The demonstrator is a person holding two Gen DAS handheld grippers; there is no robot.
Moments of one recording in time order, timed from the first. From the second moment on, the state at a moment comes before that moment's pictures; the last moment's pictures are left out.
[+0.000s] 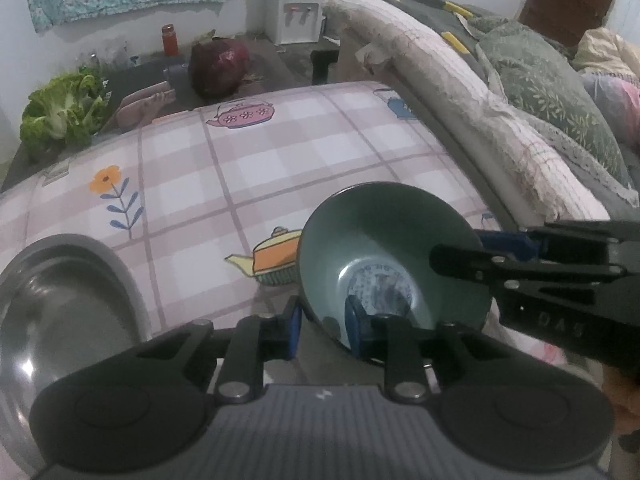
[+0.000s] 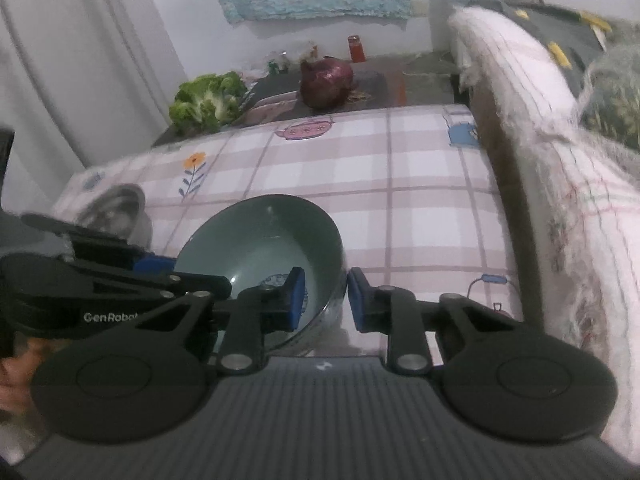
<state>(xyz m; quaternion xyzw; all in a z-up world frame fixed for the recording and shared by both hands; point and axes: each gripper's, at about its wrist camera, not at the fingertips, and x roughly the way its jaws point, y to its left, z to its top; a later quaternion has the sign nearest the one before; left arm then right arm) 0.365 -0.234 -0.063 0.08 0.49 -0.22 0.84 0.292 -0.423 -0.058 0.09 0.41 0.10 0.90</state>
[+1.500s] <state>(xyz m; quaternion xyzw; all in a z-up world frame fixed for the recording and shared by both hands) 0.352 -0.223 -0.073 0.06 0.52 -0.22 0.82 0.290 -0.412 -0.078 0.17 0.46 0.12 0.86</state>
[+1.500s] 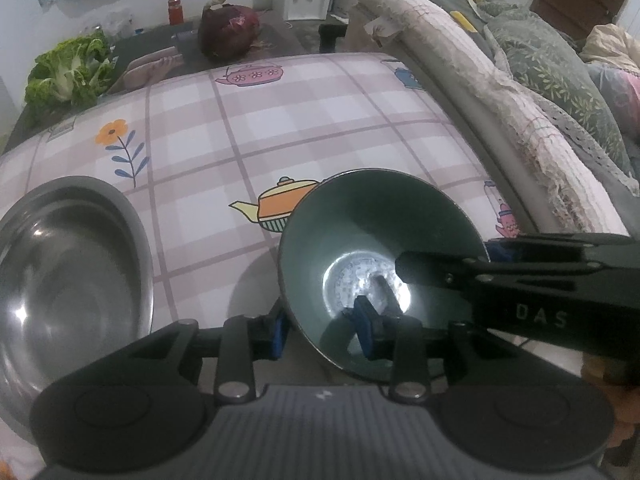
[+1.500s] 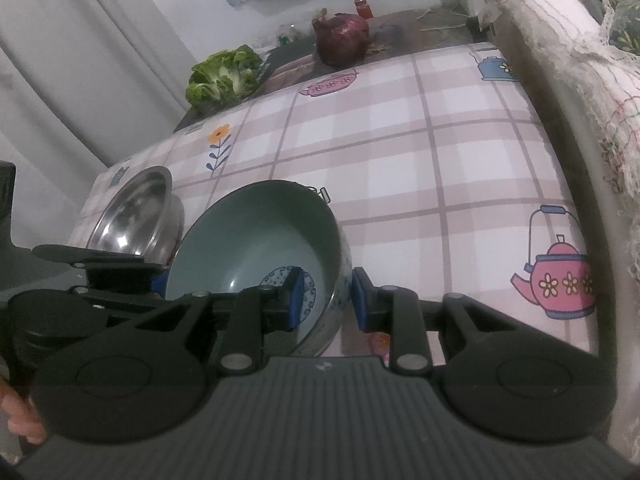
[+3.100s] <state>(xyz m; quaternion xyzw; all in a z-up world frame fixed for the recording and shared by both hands) 0.346 -0.213 -0.072 0.03 0.55 -0.23 0.80 0.278 -0.418 -0.081 0.22 0.47 0.14 0.84</state>
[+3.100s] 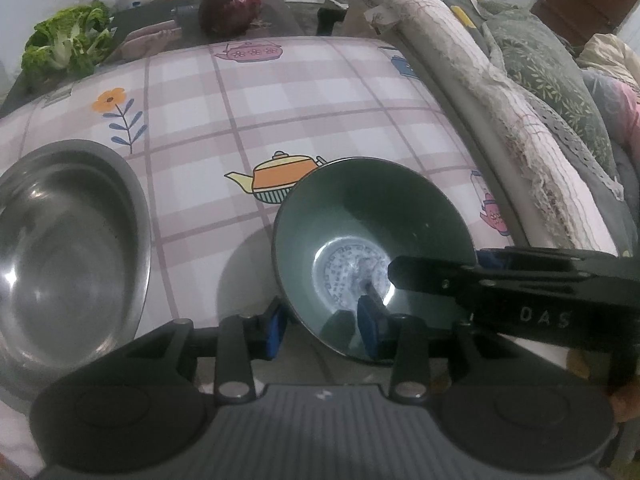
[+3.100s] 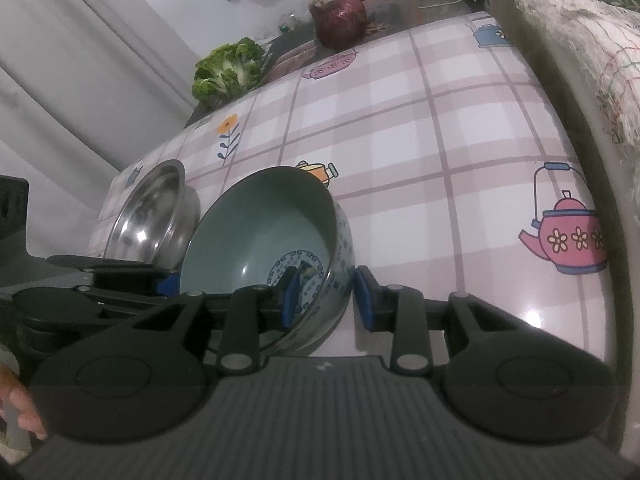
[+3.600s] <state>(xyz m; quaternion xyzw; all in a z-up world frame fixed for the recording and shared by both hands) 0.339 -0.211 -0.059 0.03 0.54 -0.22 0.81 0.275 -0.414 -0.071 0.20 0.47 0.13 0.85</state>
